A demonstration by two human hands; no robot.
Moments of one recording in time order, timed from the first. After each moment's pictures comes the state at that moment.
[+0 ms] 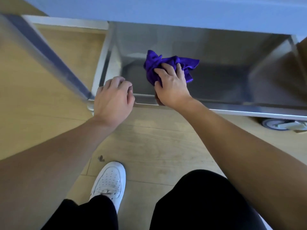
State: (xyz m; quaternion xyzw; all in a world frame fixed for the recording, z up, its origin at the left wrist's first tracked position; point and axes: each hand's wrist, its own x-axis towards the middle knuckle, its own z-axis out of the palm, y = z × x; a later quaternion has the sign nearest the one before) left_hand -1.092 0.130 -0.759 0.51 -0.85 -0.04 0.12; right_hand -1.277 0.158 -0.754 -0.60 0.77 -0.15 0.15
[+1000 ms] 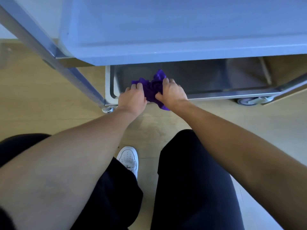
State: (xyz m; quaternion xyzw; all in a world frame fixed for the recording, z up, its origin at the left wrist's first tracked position) left_hand -1.117 0.150 -0.691 0.45 -0.88 -0.12 -0.06; right_hand -1.254 0.205 -0.692 -0.50 0.84 -0.04 0.18
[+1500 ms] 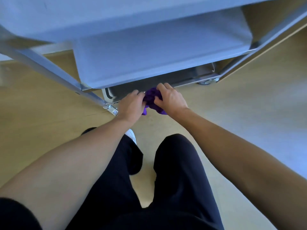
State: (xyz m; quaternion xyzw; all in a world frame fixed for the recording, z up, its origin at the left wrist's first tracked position) left_hand -1.108 0.239 -0.471 0.34 -0.92 -0.21 -0.06; right_hand -1.239 0.335 -0.457 -0.47 0.85 -0.12 0.21
